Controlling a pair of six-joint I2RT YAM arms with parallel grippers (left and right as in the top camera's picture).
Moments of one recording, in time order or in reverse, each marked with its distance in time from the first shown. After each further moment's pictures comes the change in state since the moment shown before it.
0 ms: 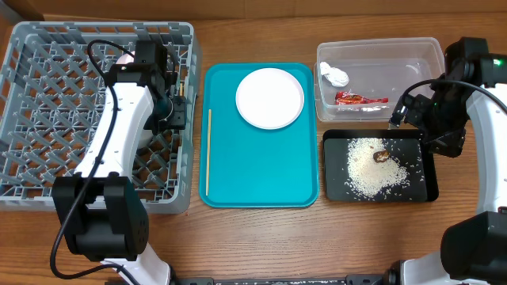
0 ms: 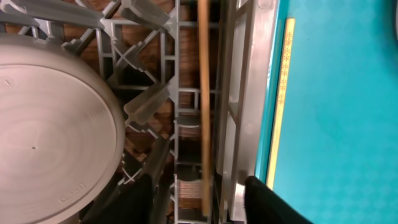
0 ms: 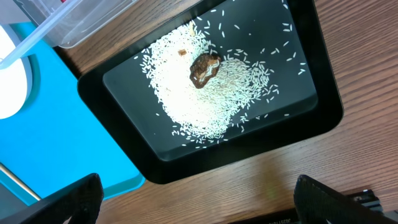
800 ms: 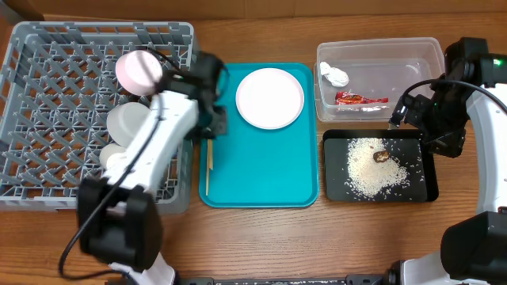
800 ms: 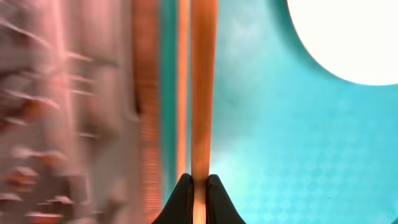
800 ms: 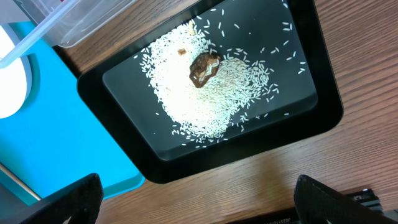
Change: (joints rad) left arm -0.207 -0.053 -0.020 -0.022 0.005 -0.245; right arm 0.000 0.000 0.000 -0.002 0.000 0.000
